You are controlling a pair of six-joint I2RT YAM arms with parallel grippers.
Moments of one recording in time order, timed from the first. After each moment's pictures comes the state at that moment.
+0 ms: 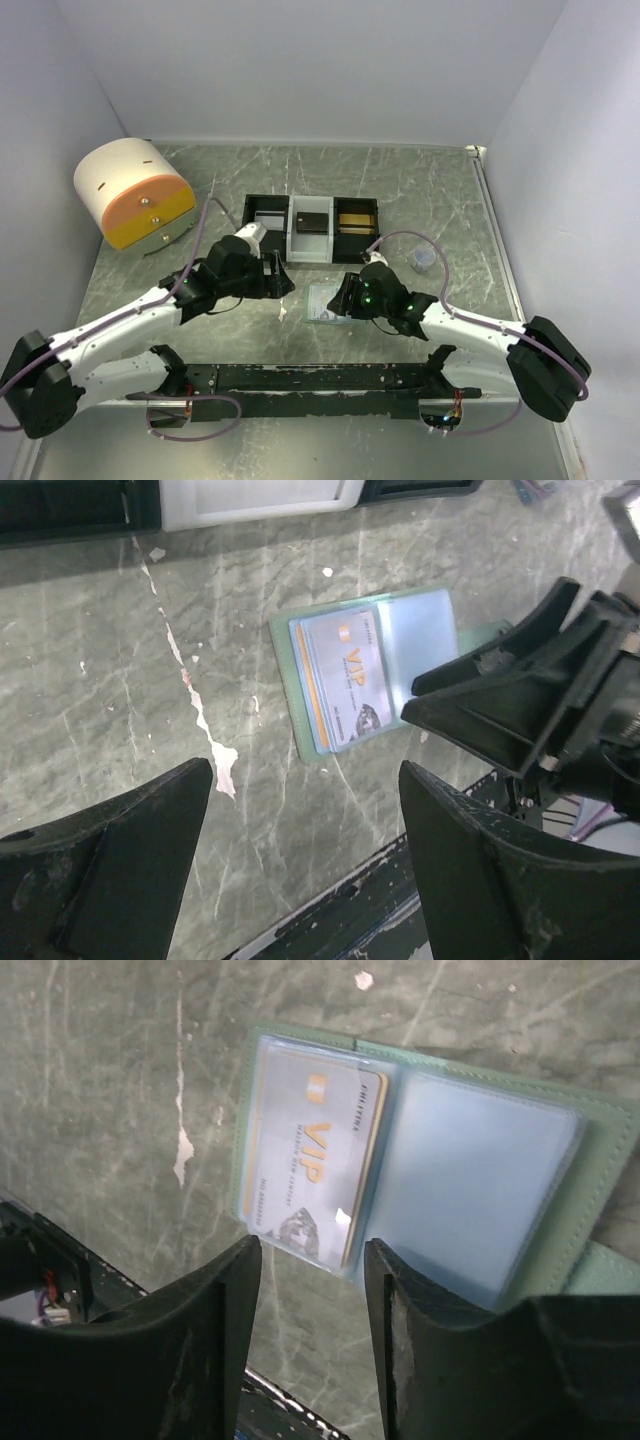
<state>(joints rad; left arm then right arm) -0.76 1.00 0.63 -0.27 0.06 -0.68 0.81 1.10 0.38 -0.01 -0.01 0.86</state>
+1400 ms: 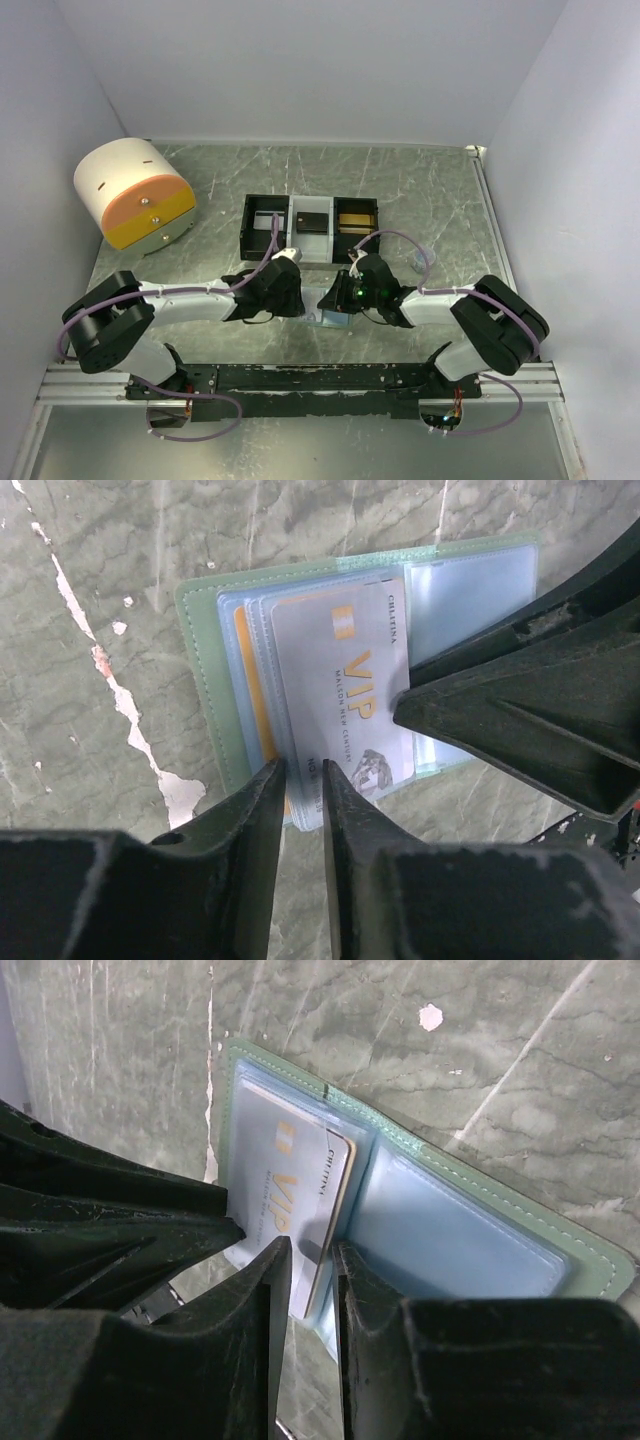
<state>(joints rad) -0.98 1.47 0.65 -0.06 -0.08 -0.80 0.70 1.45 0.36 0.41 -0.31 0.84</state>
